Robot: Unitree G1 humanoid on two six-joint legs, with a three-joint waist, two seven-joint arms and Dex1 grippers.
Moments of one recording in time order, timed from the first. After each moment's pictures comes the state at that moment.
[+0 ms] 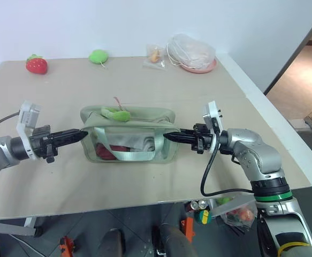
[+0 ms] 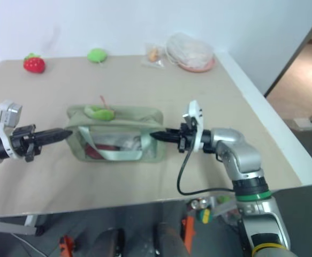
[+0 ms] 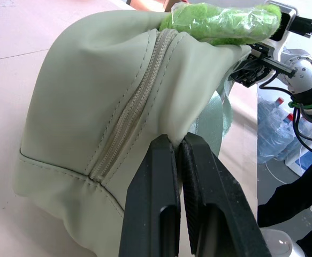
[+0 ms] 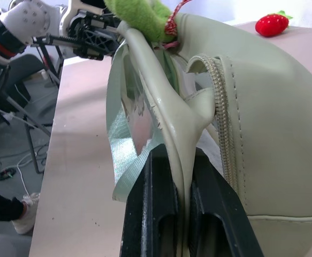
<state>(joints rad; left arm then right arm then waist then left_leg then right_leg) -0.35 0.88 0.31 0.04 -0.83 0.80 -1.21 -0.60 -0.53 0.04 0.03 0.56 0.52 1.16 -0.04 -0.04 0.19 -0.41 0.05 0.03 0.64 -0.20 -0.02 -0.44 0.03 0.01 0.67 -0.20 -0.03</state>
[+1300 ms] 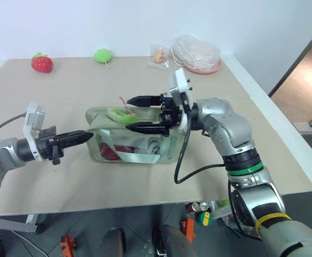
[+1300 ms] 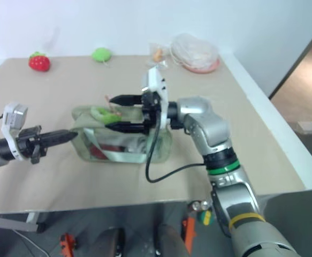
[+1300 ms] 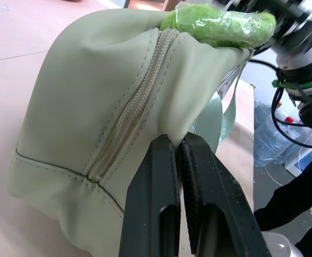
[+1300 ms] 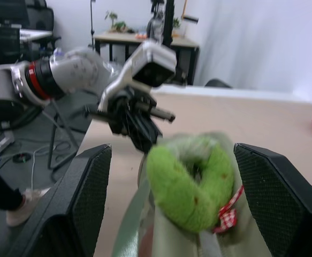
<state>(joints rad) -0.34 0.84 0.31 -0.01 -0.84 0.80 -1.18 -0.93 -0.33 0.21 0.13 0.47 0.39 1.17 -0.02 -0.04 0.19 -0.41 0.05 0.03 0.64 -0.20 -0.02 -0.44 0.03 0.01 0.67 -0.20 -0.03</state>
